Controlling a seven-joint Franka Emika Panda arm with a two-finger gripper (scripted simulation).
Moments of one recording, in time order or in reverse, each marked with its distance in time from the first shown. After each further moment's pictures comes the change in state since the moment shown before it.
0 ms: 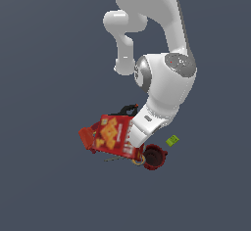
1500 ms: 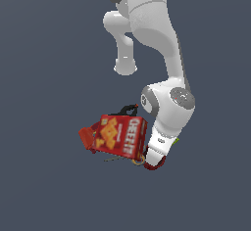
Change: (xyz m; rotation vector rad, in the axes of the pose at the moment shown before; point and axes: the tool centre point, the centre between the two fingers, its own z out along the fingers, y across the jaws) arm 0.038 -0.031 0.093 -0.015 0.027 -0.300
